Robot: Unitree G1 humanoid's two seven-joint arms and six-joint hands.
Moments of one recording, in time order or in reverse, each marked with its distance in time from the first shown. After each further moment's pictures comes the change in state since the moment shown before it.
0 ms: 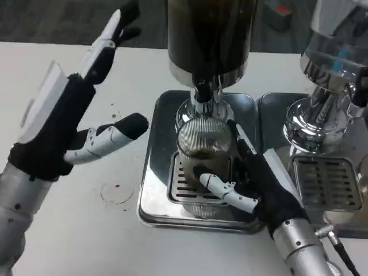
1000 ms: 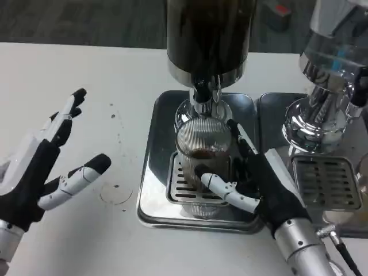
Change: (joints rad) left arm 0.105 0.060 0.028 0.292 0.200 0.047 0.177; right arm 0.002 -0.003 -0.011 0.000 0.005 -0.007 0.011
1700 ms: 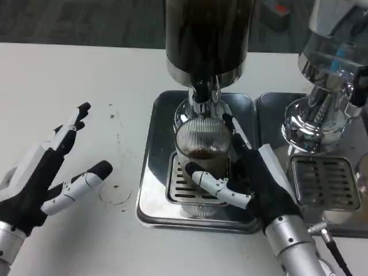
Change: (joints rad) left arm -0.045 0.034 -0.064 0.131 -0.006 -0.012 0.007; right arm -0.013 0.044 0.019 0.000 -0.025 -0.001 -0.039
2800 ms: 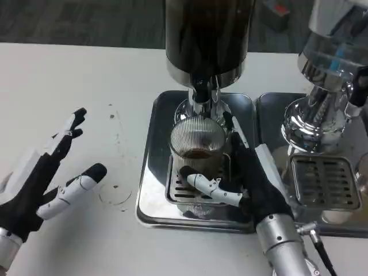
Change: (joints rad) left arm 0.021 0.011 -0.015 0.010 -0.073 -0.001 -0.038; right arm -0.046 0.057 -0.002 0.139 0.000 -0.063 -0.087
